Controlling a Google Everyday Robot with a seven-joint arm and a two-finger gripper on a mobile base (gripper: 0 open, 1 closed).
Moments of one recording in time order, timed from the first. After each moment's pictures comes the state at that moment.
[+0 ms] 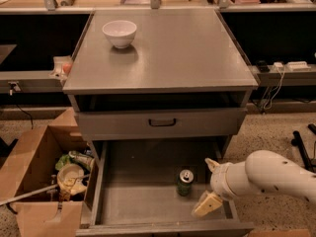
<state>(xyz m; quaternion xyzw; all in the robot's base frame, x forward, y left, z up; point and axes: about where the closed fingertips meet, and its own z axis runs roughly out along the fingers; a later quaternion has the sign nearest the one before) 0.438 -0.155 0.574 -0.53 0.80 0.12 0.26</state>
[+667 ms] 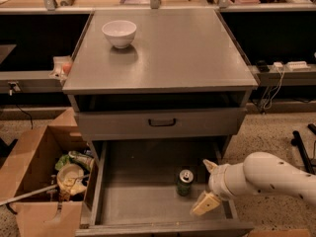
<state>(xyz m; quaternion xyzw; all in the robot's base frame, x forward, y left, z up) 0.446 -0.153 0.554 -0.53 0.79 0.13 0.27</state>
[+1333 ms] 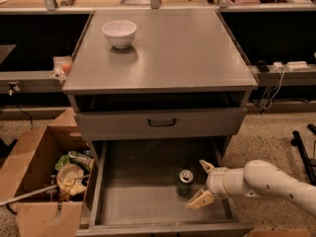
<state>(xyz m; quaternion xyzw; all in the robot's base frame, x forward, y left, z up) 0.484 -0.154 0.491 -0.50 0.78 0.19 0.34</state>
